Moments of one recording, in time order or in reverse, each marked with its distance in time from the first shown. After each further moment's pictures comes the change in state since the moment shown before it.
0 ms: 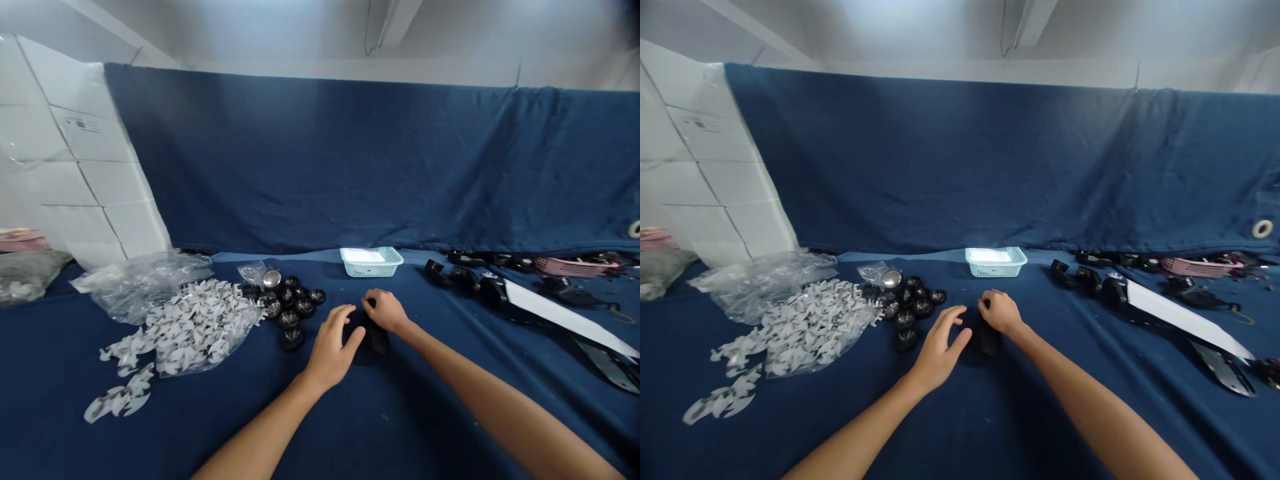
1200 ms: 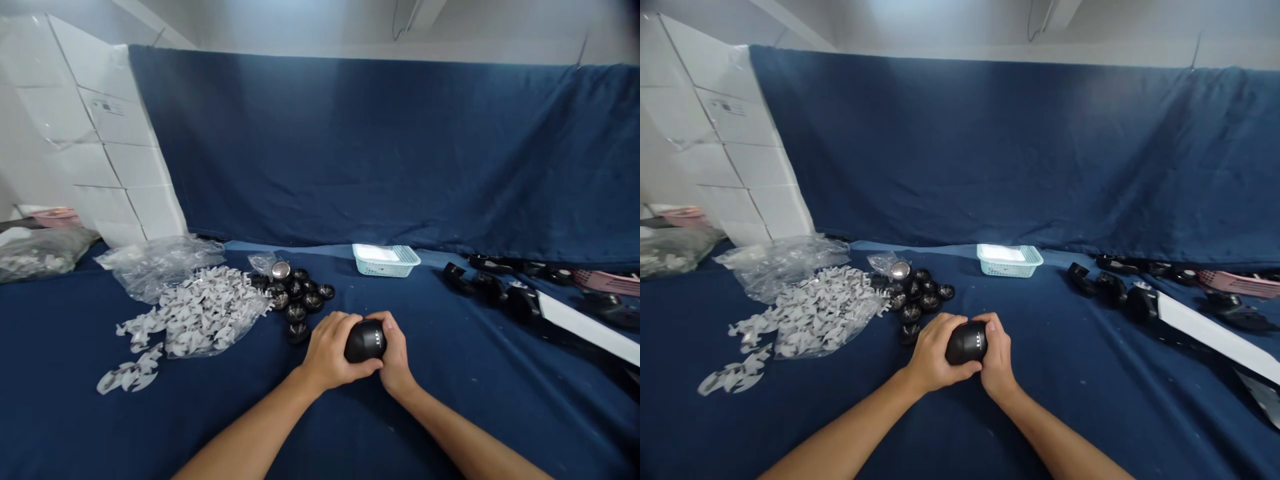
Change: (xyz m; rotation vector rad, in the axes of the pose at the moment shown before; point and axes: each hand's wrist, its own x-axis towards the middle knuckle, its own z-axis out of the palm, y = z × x) left_hand -0.005 -0.008 -0.012 0.425 0.023 0.251; right_hand -0.078 -0.062 0.017 0.943 0.234 0.096
